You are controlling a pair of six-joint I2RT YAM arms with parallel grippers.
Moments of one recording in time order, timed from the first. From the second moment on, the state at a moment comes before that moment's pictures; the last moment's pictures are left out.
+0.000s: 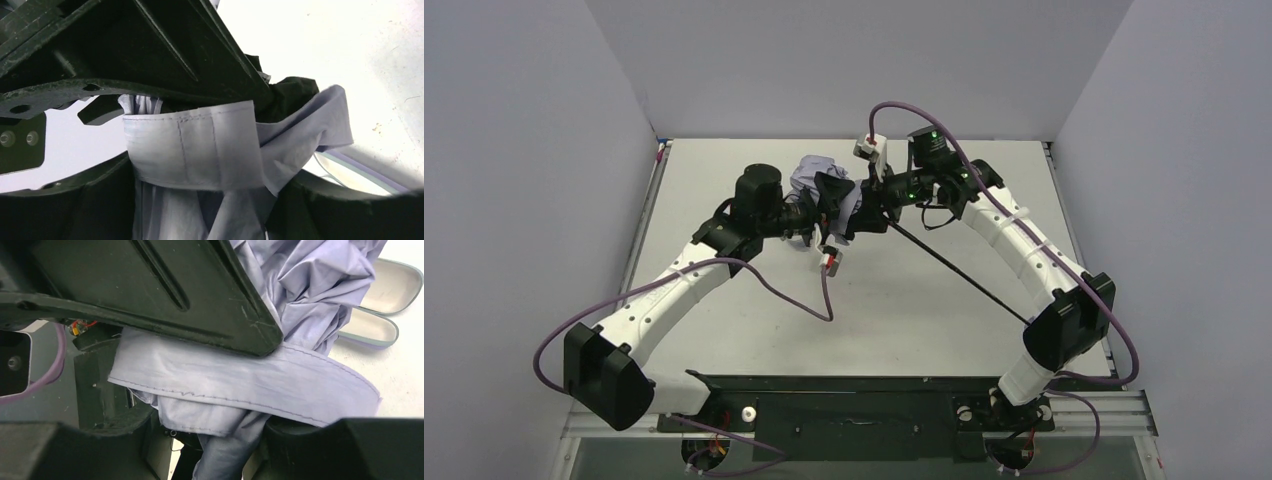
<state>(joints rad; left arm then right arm) -0.56 1.33 1.17 -0.24 0.64 1.64 0.52 1.63 1.65 -0.72 -0.83 -0.25</state>
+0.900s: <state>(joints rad) -0.46 1.49 1.22 -0.23 0.49 0.82 0.41 1.44 1.75 -0.08 -0.51 0.18</state>
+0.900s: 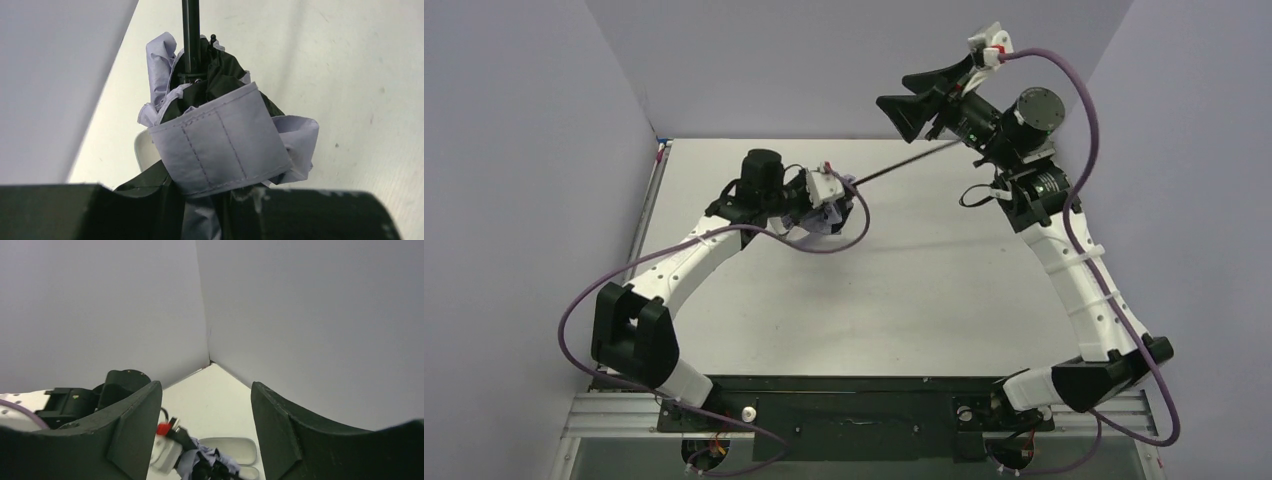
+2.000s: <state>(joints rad) -0.41 1.59 1.33 0.49 0.86 -0.47 0.39 1.55 1.63 0.26 -0.39 0.54</state>
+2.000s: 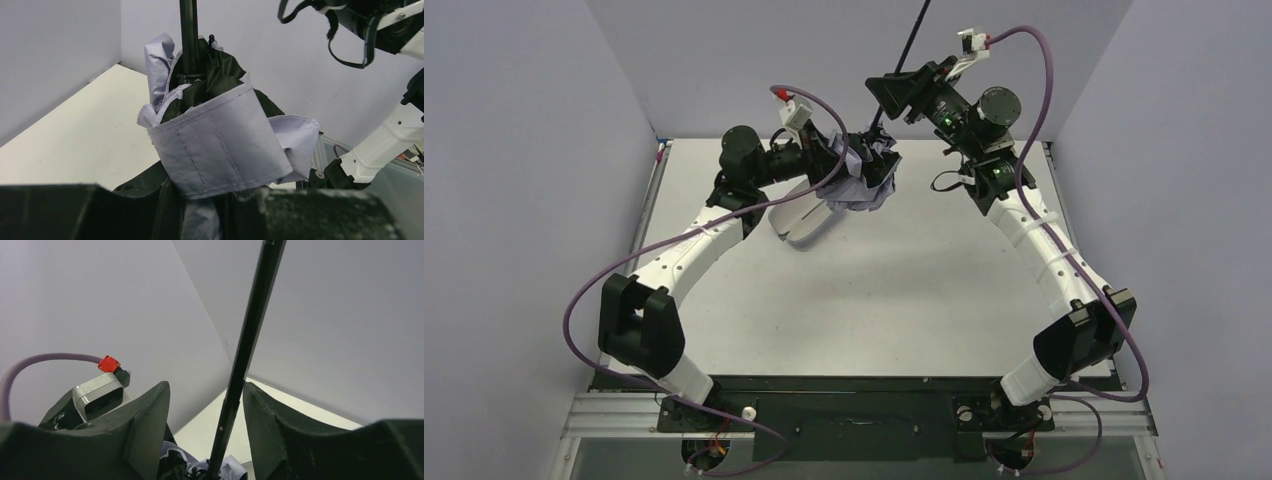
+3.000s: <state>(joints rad) -0.12 1.57 1.25 0.23 0.58 -0.44 0.21 1.55 1.47 0.11 -0.20 0.31</state>
